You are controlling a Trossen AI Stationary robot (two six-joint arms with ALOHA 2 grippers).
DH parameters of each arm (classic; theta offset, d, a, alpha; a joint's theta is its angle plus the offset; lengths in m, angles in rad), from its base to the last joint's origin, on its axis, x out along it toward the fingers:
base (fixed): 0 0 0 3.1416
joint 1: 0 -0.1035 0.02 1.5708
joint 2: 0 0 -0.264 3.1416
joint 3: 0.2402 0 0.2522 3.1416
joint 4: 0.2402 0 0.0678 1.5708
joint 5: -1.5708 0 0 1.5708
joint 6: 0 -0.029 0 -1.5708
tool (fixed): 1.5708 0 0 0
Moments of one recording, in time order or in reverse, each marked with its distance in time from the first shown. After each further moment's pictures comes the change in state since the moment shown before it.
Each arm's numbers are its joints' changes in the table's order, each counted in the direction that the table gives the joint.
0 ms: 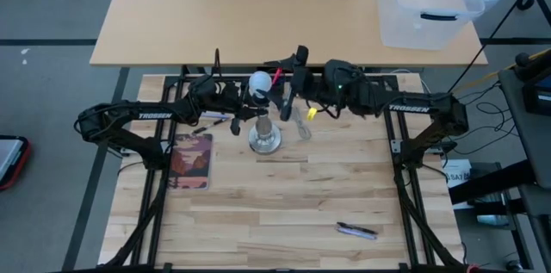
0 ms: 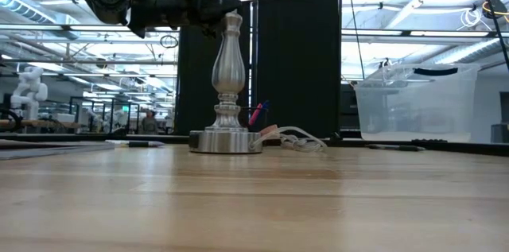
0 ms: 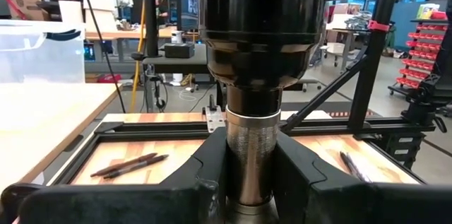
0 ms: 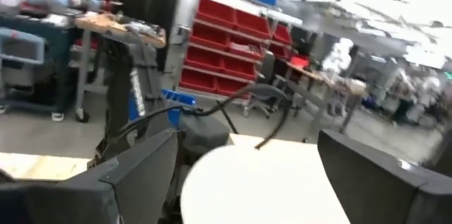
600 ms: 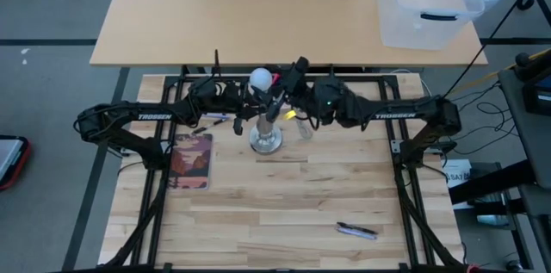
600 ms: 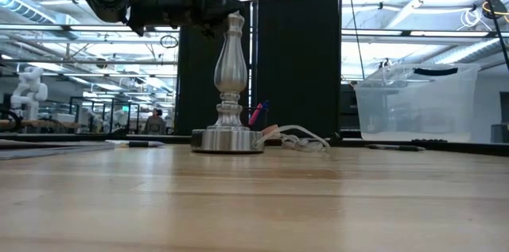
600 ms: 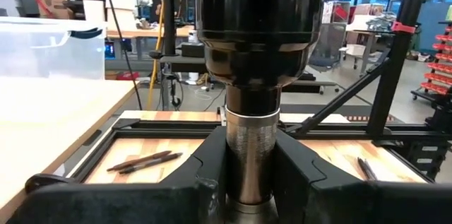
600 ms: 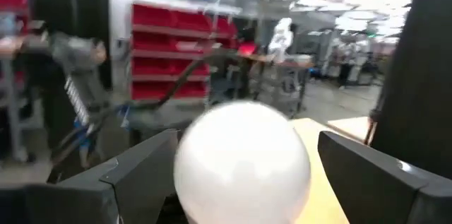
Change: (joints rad) left arm 0.001 0.000 0.000 0.005 0.099 0.005; right arm -0.065 0.069 -0.084 -0.185 -0.308 -0.155
